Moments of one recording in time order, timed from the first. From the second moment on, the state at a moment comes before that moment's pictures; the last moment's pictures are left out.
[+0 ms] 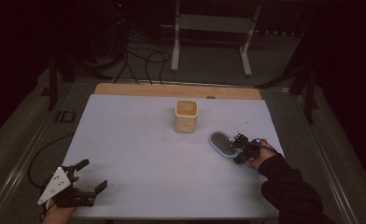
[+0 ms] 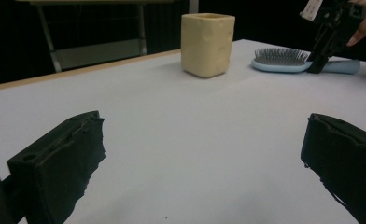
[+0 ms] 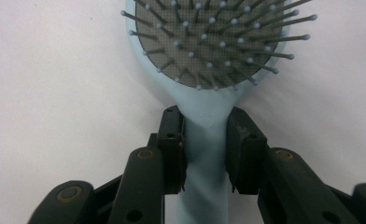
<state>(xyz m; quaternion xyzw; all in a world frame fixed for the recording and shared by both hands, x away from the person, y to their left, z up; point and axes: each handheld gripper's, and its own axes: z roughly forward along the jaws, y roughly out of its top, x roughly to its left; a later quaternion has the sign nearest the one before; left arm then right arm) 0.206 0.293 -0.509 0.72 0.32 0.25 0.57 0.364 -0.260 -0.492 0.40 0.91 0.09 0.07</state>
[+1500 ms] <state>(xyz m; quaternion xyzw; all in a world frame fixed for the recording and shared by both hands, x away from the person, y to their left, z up) 0.205 0.294 -0.509 0.71 0.33 0.25 0.57 0.348 -0.255 -0.448 0.43 0.84 0.28 0.18</state>
